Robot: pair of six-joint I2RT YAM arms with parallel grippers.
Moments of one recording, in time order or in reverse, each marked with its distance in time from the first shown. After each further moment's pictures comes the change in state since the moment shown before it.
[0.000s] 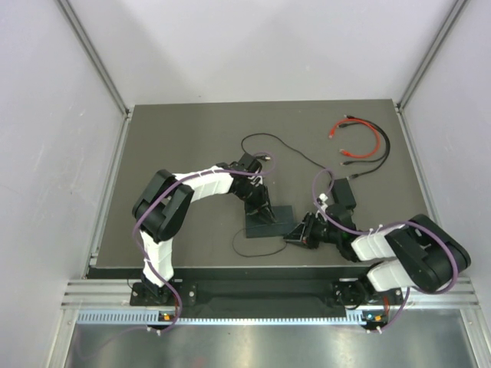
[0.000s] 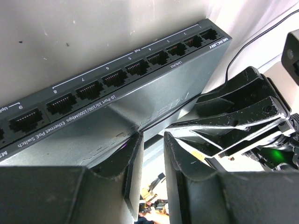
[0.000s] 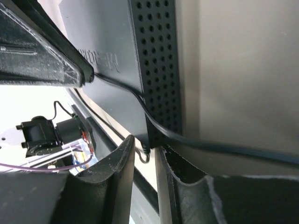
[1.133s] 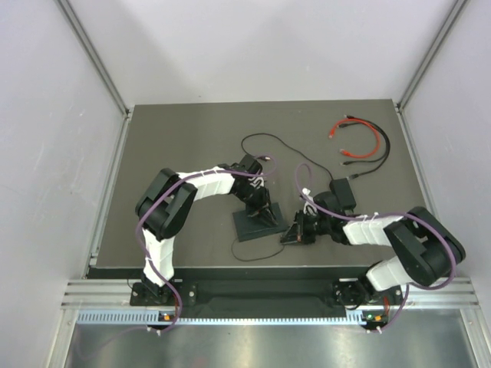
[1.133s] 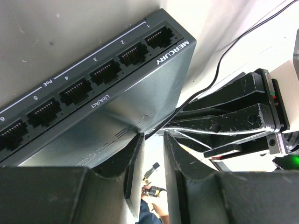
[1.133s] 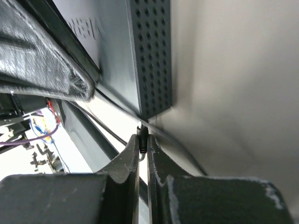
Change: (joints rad) left arm 0.000 0.032 -0.003 0.011 0.065 -0.006; right arm 0.031 0.077 0.235 -0.385 -0.092 -0.307
